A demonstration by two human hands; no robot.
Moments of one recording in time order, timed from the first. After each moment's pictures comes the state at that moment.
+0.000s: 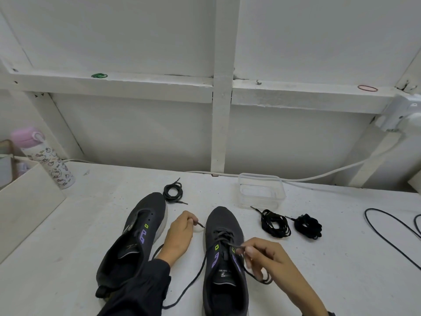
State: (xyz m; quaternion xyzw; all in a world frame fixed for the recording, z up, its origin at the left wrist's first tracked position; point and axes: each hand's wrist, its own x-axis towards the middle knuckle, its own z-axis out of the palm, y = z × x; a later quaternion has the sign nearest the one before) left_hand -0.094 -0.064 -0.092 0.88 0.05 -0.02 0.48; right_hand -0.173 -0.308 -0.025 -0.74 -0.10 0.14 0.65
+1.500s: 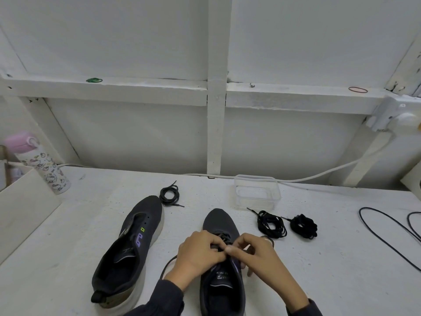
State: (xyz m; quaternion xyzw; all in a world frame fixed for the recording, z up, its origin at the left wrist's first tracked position) left_hand -0.141 -0.117 -0.028 0.93 -0.04 -0.12 0.33; right_hand -0.157 -0.294 -0.037 -0.84 -0.03 0.13 0.53
